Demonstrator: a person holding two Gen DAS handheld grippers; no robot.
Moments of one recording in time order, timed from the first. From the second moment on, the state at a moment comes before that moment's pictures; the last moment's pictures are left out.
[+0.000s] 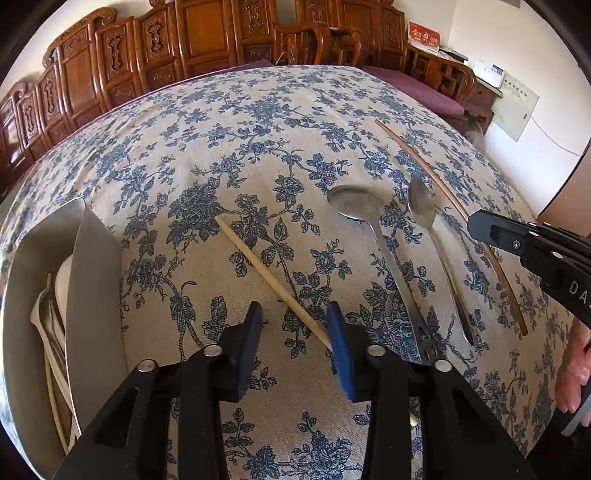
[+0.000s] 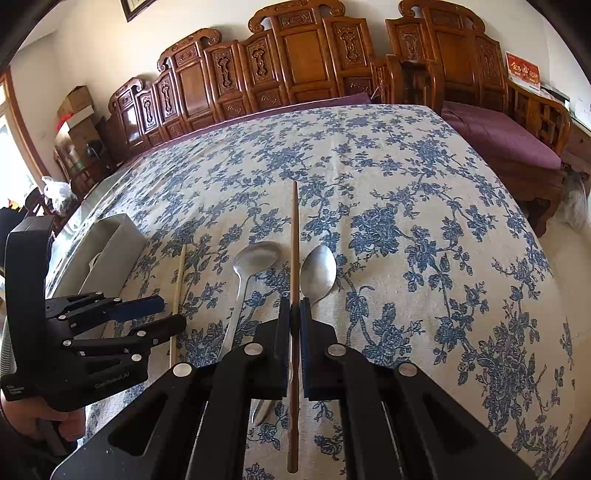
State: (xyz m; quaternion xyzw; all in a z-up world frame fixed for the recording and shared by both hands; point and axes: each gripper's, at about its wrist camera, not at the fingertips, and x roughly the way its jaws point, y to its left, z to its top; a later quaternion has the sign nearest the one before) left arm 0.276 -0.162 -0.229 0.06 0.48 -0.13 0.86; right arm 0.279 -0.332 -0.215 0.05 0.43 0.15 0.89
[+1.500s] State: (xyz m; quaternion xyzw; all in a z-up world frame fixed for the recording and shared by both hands) left arm 0.246 -0.076 -0.137 0.05 0.41 -0.11 0.90; right arm 0.247 -0.238 -0.189 -0.02 0.40 0.23 0.89
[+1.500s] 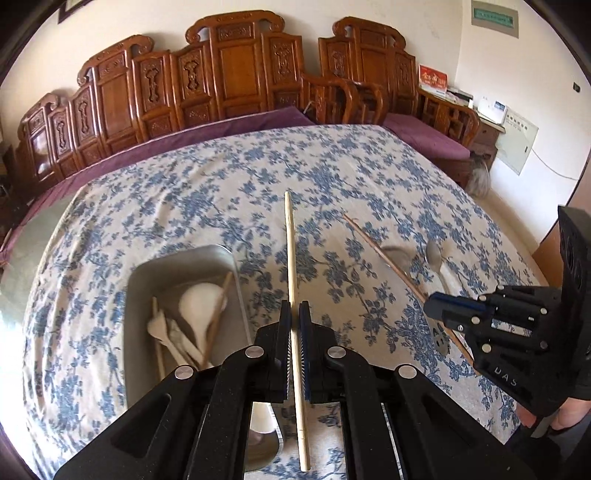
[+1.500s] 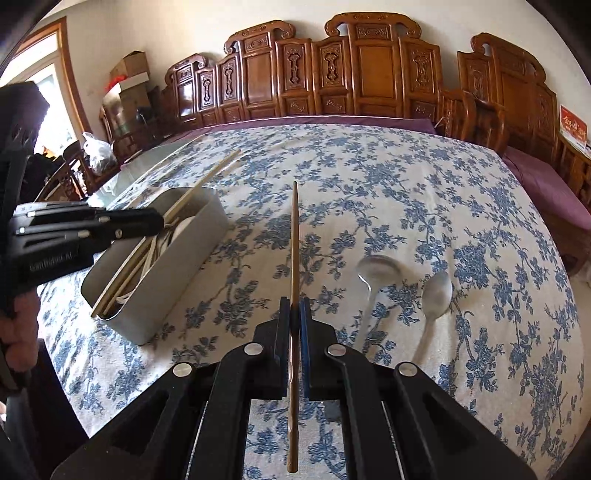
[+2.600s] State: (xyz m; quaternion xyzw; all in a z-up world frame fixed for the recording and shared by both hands) left arm 0.270 0.014 -0.191 0.07 0.48 -0.05 0.88; right arm 0.239 -0.221 -0.185 -0.03 0.39 0.25 0.89
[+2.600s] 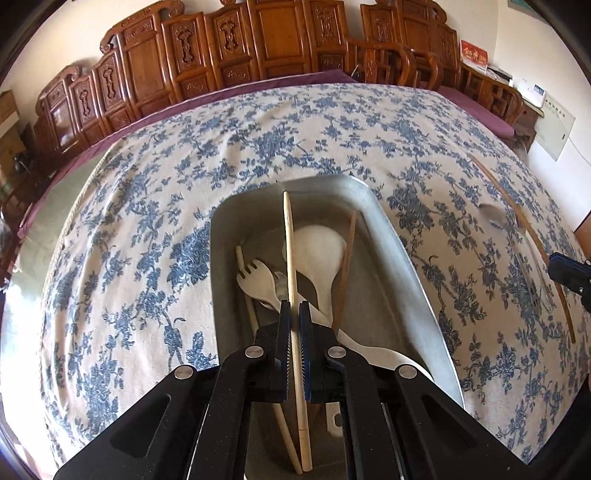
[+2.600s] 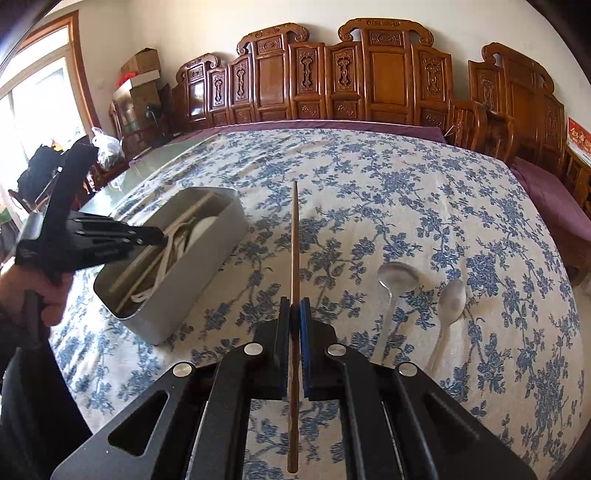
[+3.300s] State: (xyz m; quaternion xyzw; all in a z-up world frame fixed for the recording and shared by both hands) left arm 0.227 0.044 -0.161 0.02 0.41 -0.05 0.91; right arm 0.222 -0.179 -0.177 -0.04 0.39 0.28 0.88
